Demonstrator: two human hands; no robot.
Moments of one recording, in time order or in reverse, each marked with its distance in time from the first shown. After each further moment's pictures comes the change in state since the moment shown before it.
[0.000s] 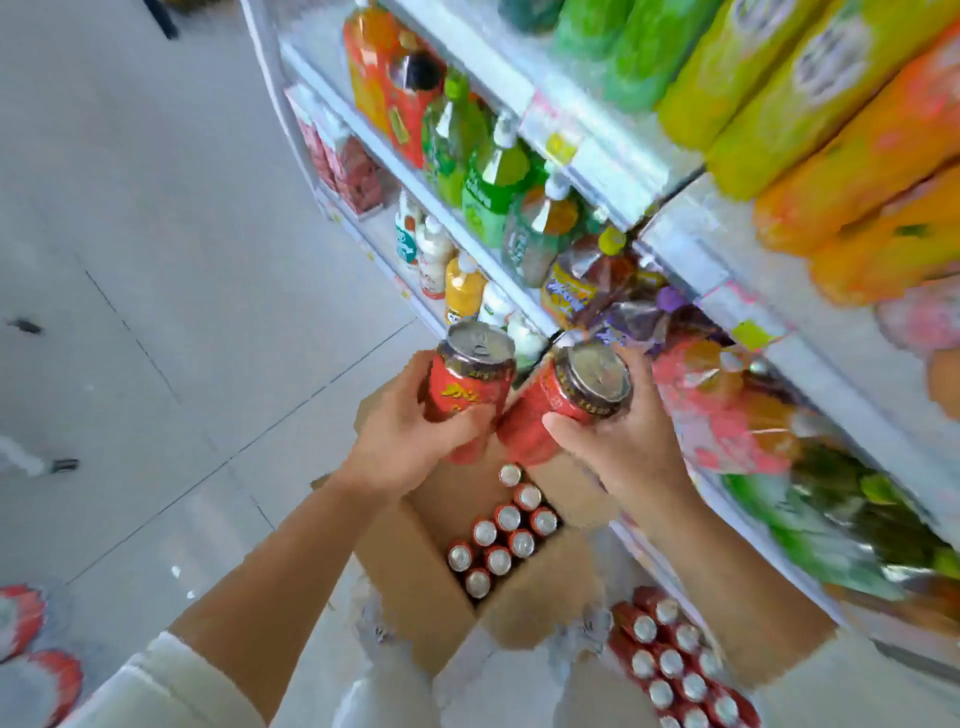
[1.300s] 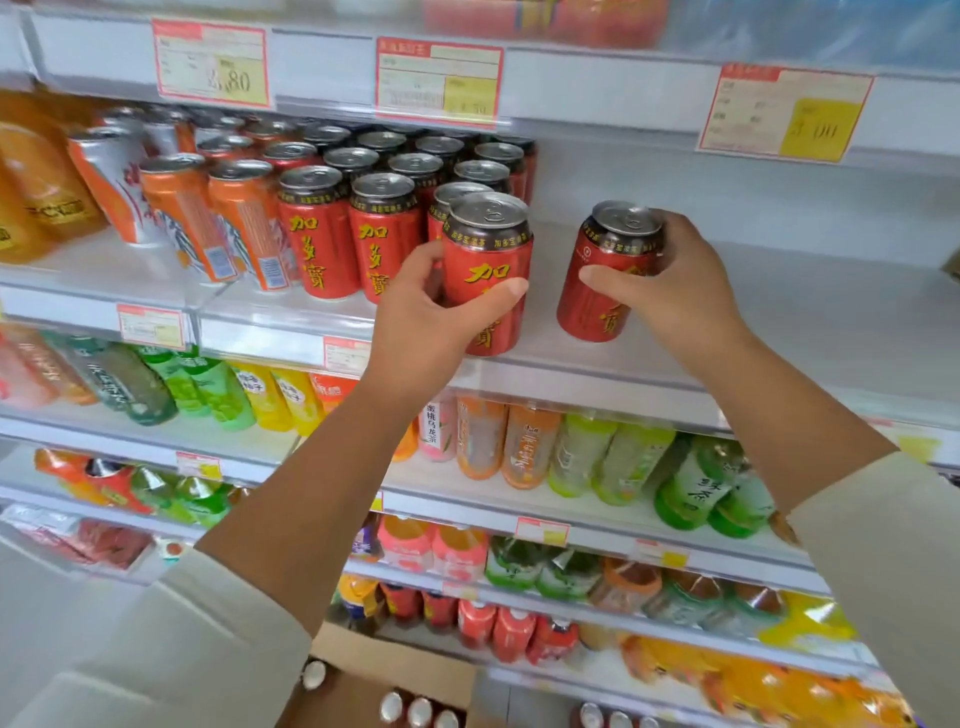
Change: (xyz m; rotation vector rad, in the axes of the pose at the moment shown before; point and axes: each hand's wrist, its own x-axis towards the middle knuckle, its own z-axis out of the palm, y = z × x) left_hand -0.113 0.359 0.306 -0.057 -0.443 0.719; right_hand -0.145 -0.244 -0.381 -0.296 0.901 -0.294
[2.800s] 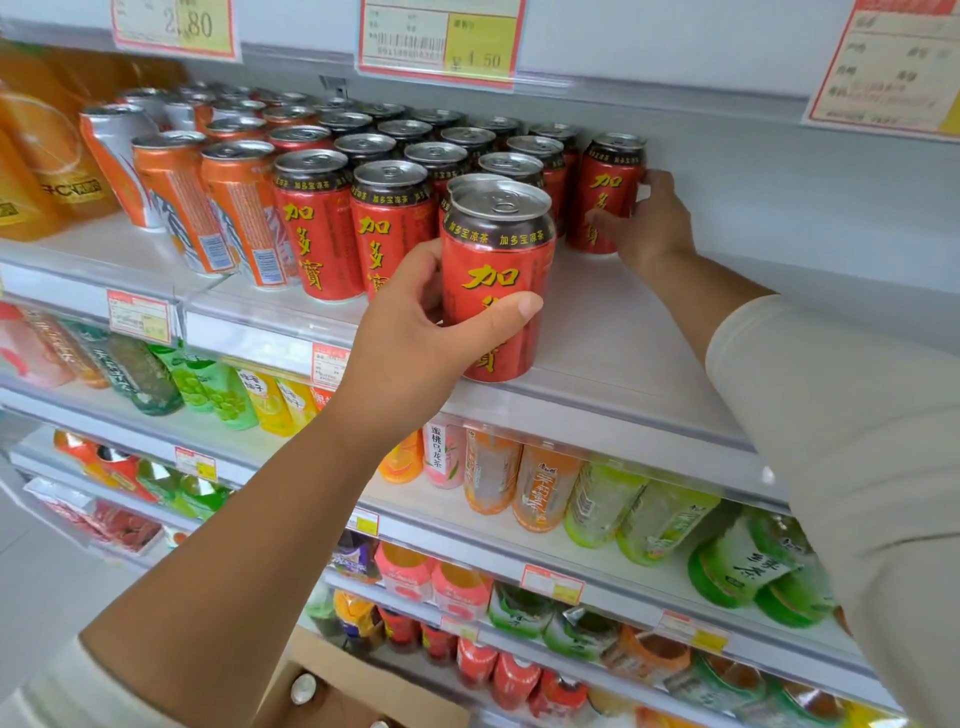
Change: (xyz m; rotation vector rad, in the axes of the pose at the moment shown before) left_hand 0.007 -0.011 0.000 0.033 -0.016 0.066; right_hand 0.163 0.061 0.075 -0.166 0.018 0.038
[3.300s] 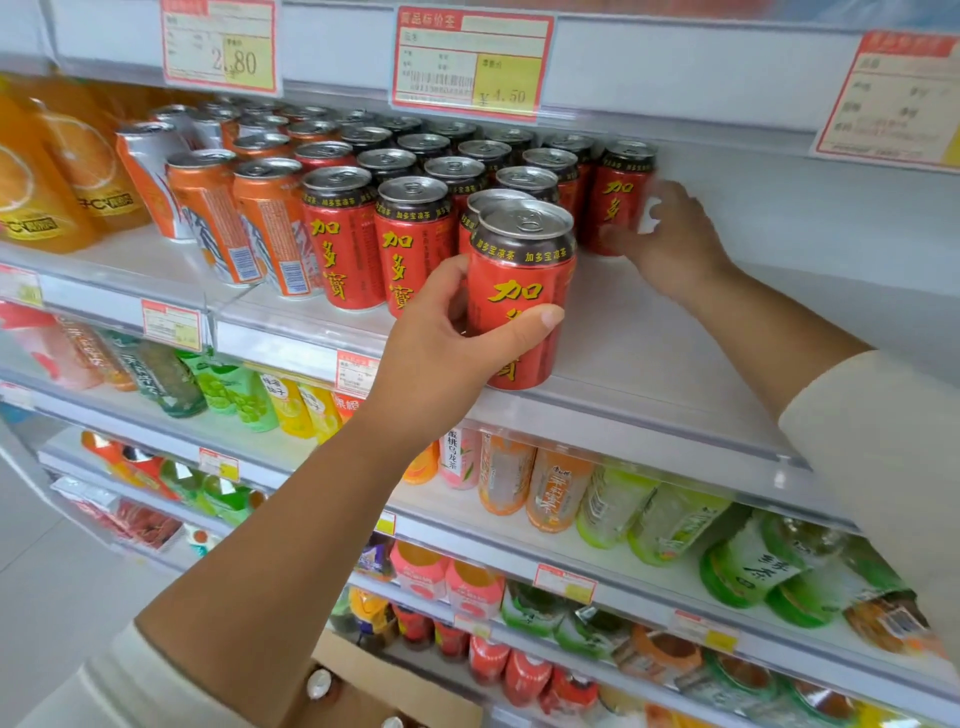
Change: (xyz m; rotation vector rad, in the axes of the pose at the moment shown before) left_hand 0.001 0.002 0.000 0.003 -0.007 -0.044; right_hand -0.042 -0.024 -0.025 -0.043 -0.104 -0.064
